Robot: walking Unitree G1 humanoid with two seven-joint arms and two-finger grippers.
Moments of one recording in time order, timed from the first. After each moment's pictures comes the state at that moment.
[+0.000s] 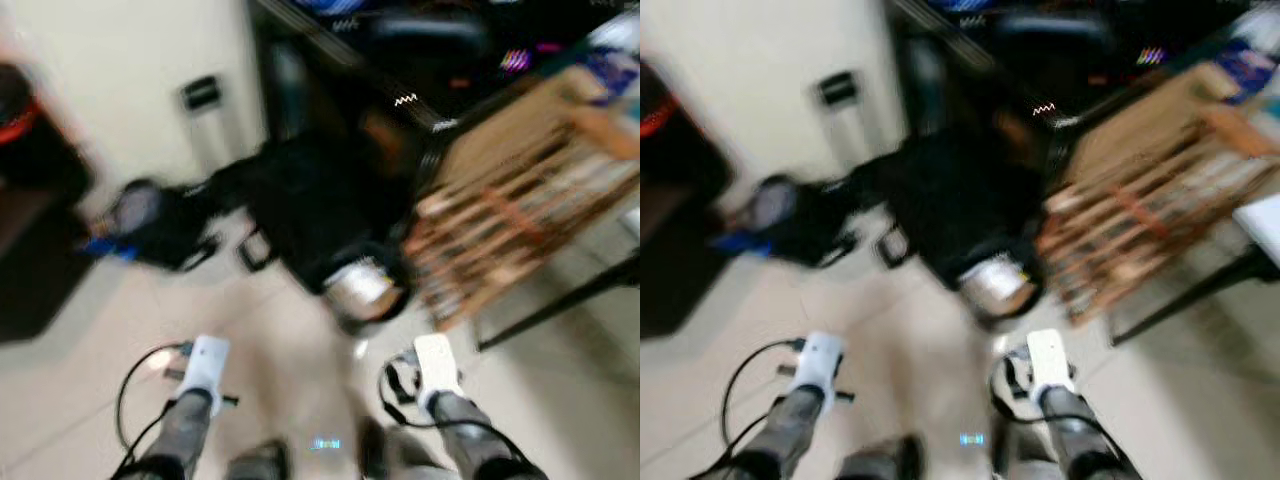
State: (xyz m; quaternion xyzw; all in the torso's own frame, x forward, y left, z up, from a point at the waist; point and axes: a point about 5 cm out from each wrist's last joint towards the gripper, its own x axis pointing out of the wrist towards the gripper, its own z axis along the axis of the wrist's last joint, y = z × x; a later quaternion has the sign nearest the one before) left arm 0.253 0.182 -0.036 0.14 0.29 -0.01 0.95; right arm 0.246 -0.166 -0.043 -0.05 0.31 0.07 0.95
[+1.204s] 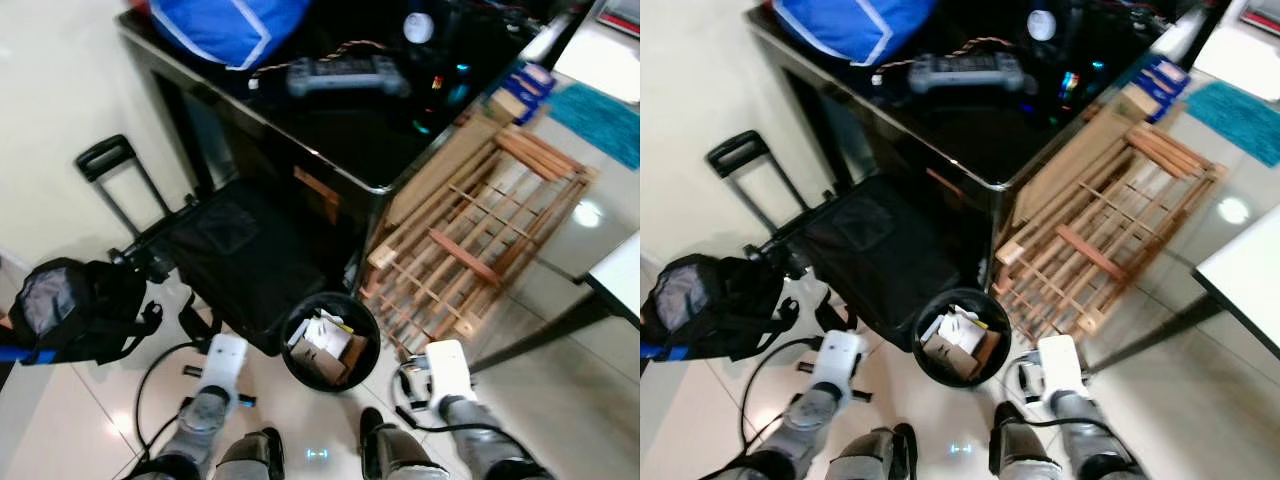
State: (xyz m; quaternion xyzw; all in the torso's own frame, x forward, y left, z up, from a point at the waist) left arm 0.251 0.176 -0.037 0.13 0.29 -0.03 0.95; right arm 0.242 -0.163 -0.046 -0.05 0.32 0.07 0.94
